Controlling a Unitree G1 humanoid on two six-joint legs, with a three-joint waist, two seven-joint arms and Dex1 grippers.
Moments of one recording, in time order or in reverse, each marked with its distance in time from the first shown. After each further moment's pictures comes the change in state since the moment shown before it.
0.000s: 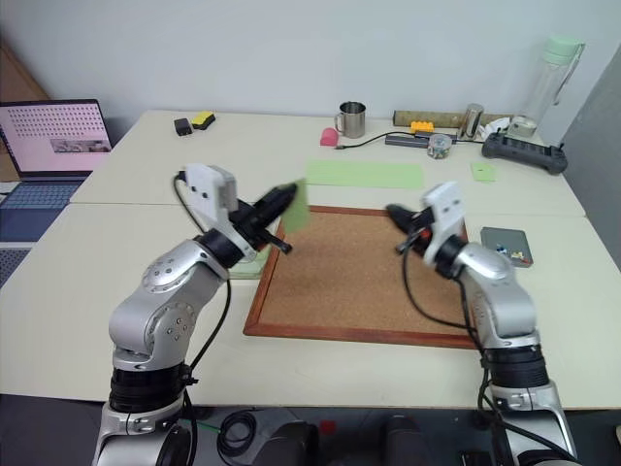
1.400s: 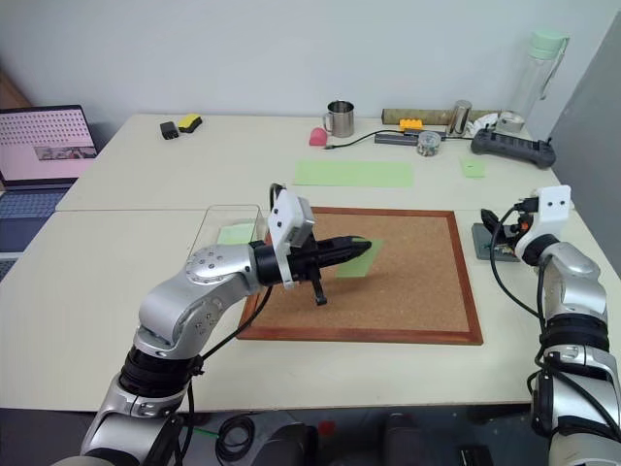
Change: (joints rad) left arm -0.100 0.090 -0.165 0.073 0.040 0.045 -0.275; right arm -0.074 -0.222 -0.121 0.473 0.027 -0.143 0.186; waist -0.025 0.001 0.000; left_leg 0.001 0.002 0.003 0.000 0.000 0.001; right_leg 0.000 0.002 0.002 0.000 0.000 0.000
